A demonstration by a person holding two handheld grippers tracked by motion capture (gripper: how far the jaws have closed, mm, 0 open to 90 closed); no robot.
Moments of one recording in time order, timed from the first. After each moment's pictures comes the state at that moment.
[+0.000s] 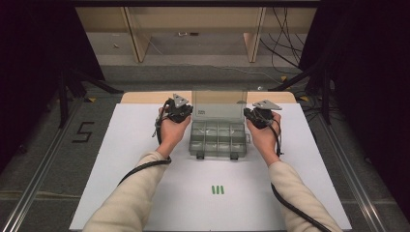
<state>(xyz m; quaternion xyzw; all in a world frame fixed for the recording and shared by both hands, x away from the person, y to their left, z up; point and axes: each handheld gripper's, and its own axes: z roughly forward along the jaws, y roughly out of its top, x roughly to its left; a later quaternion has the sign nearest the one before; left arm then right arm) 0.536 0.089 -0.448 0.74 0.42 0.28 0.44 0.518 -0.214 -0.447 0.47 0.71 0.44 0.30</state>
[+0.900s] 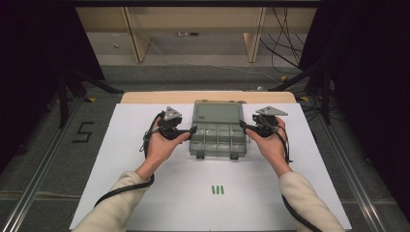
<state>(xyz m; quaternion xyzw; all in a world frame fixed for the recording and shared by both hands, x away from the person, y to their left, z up) 0.467 0.108 -0.439 0.76 0.40 0.19 0.47 0.480 -0.221 -0.438 0.46 0.73 0.44 0.25</state>
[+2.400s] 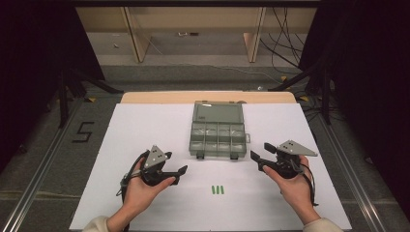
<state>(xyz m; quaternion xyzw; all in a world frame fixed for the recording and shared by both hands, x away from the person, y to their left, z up) 0.346 0.136 -0.450 0.78 0.37 0.18 0.47 0.360 -0.253 -0.438 0.43 0.72 0.50 0.22</state>
